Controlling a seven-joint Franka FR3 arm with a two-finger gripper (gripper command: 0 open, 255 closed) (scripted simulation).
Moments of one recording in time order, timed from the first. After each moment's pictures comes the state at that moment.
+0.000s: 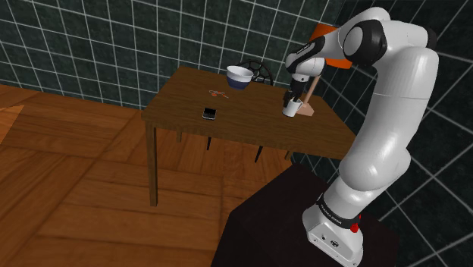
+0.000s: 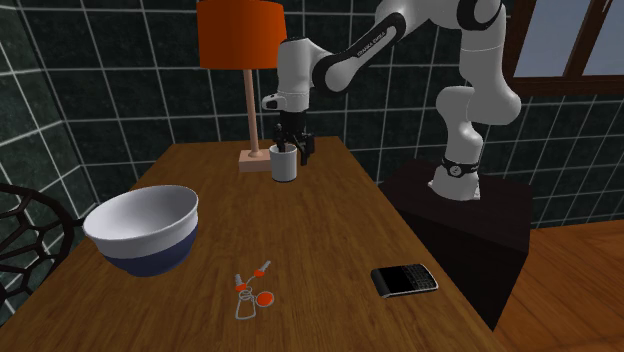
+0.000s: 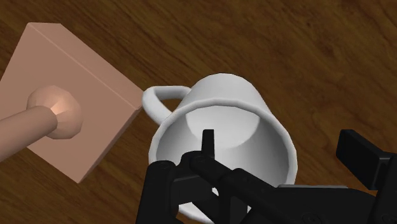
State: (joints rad) arm -0.24 0.32 -0.46 -1.91 0.11 2.23 -0.71
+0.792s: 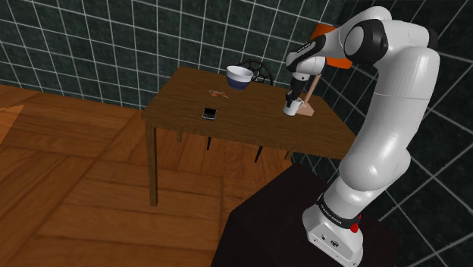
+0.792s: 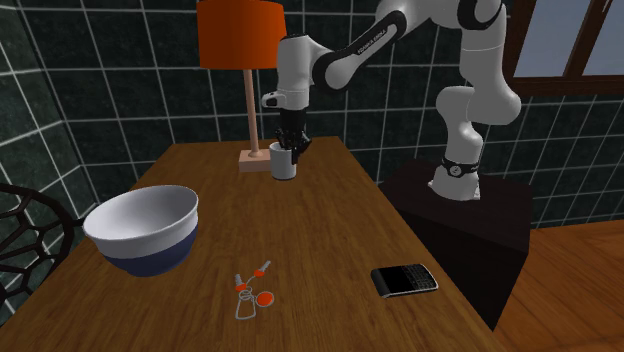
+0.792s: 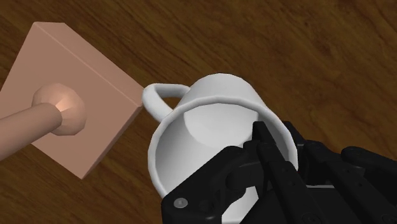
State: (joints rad) arm -0.24 0.32 -0.46 -1.90 0.11 2.22 -0.71
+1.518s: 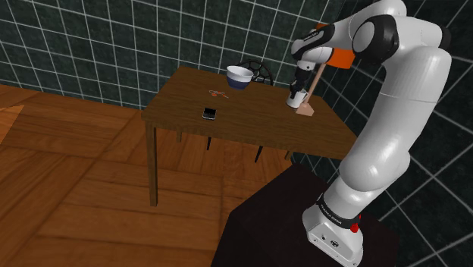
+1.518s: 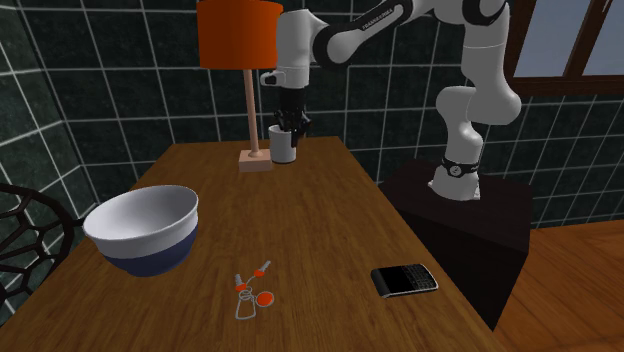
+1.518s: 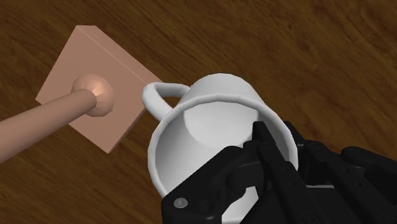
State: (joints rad) arm -0.23 0.25 -0.48 -1.84 0.07 2.10 -0.69
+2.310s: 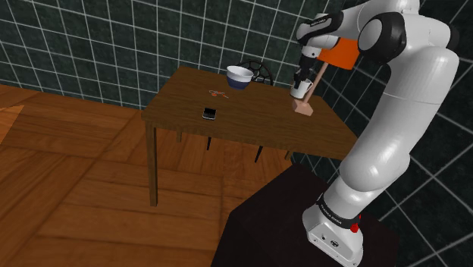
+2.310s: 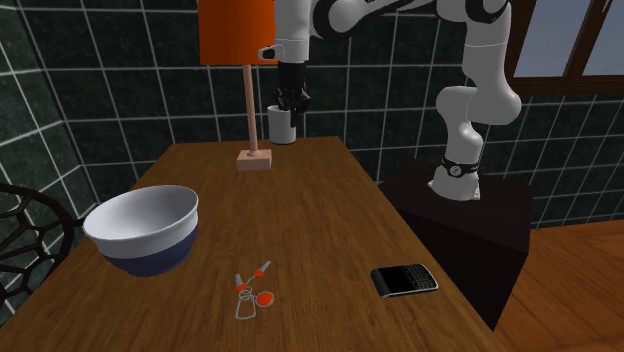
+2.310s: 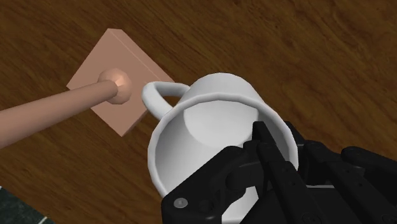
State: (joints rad) arm -0.23 0.21 -0.48 -1.73 0.05 1.95 -0.68
